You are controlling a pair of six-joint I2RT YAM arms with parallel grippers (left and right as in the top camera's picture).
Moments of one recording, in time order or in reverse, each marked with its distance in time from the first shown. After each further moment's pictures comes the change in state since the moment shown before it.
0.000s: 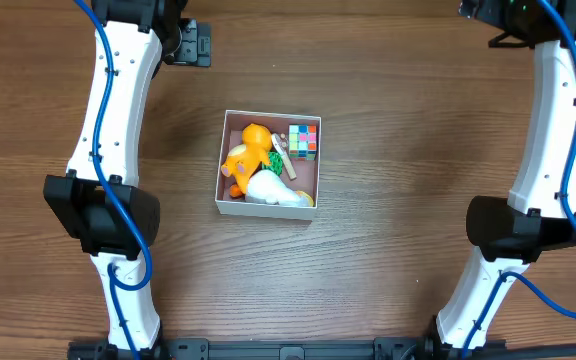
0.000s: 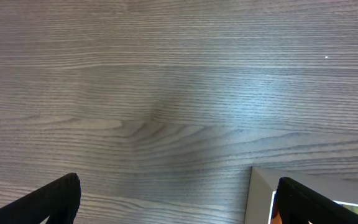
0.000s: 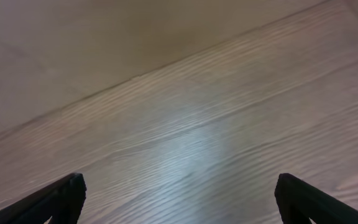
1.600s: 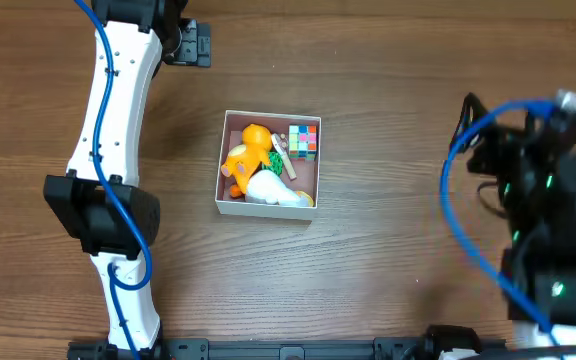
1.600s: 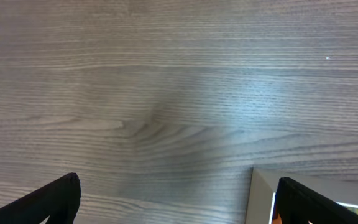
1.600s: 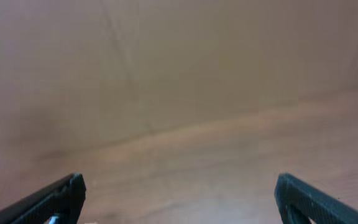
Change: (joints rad) left arm 0.000 0.000 0.001 0.002 -0.004 0.000; right arm -0.001 -1.334 -1.753 1.033 -0.153 -0.080
